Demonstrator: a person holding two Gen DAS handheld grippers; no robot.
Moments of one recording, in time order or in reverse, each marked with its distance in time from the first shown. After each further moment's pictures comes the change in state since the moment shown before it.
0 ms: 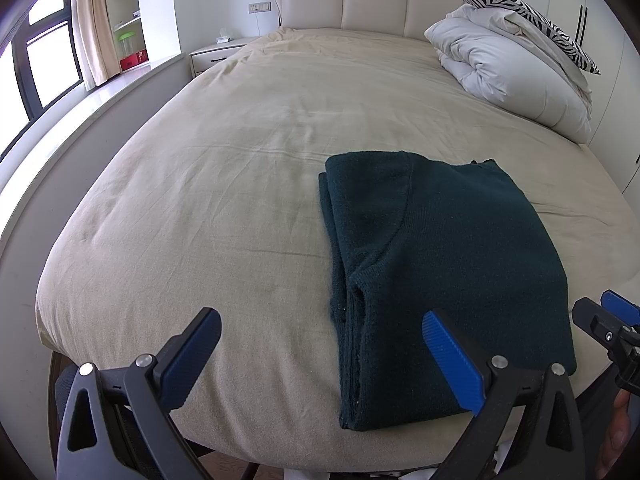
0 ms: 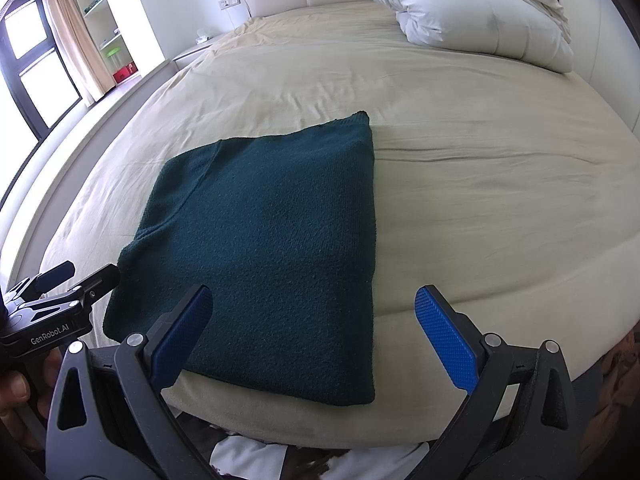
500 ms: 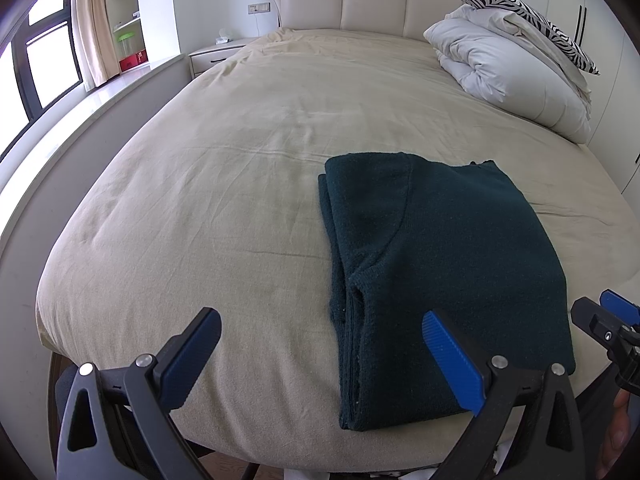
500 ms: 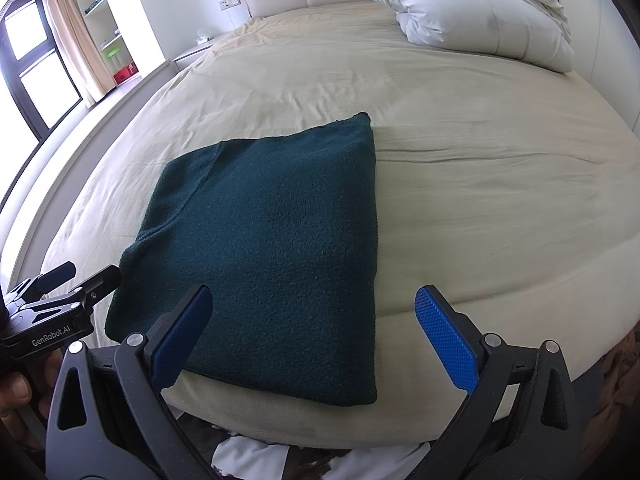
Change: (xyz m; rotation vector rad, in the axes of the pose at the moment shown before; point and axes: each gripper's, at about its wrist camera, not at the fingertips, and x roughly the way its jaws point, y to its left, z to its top) left arm 0.000 0.000 0.001 0.000 0.001 0.000; right arm 0.001 0.000 0.000 0.000 0.001 0.002
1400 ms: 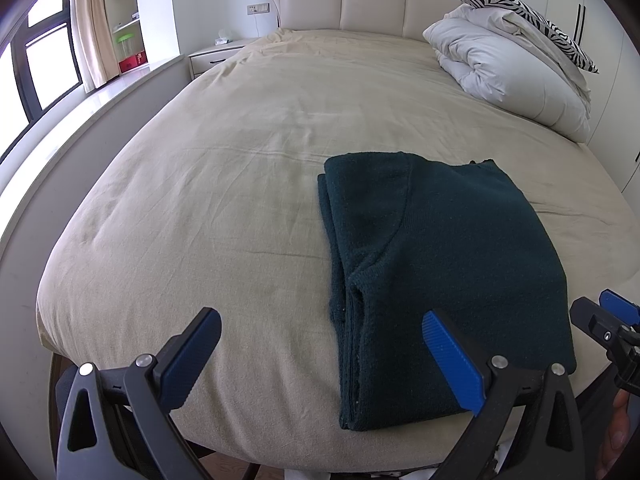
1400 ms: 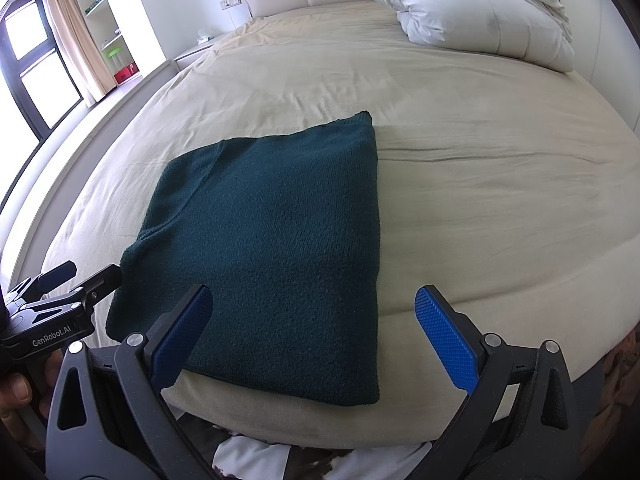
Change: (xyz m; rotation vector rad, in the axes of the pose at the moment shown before) left arm 0.000 0.000 0.000 0.000 -0.001 0.001; right arm -0.002 0.005 -0.001 0.001 0.000 0.002
